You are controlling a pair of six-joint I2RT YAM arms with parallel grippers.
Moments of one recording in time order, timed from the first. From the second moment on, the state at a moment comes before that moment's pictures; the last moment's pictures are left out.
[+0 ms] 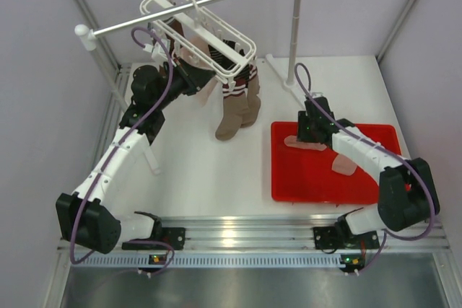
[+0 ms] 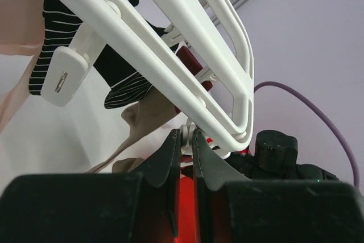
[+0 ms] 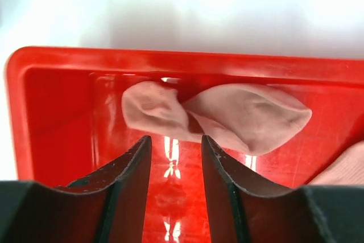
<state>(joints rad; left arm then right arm) -0.29 1.27 1.17 0.11 0.38 -0.77 0.36 1.39 0.90 -0.38 0.13 0.30</state>
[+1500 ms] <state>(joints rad) -0.27 1.27 1.15 0.11 0.38 -0.78 0.41 1.44 0.80 -0.38 0.18 0.54</state>
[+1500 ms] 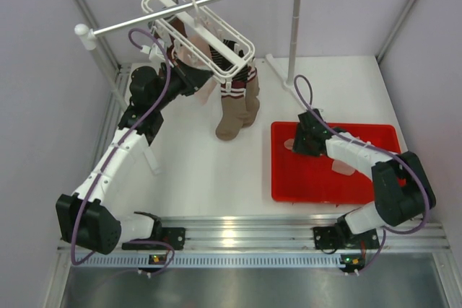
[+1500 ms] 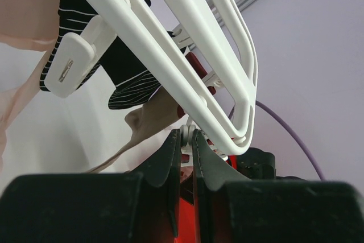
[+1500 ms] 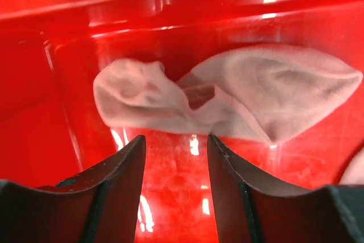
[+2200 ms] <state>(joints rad) -0.26 1.27 1.15 0.11 0.38 -0.78 0.41 1.46 0.81 -0.32 0.25 0.53</state>
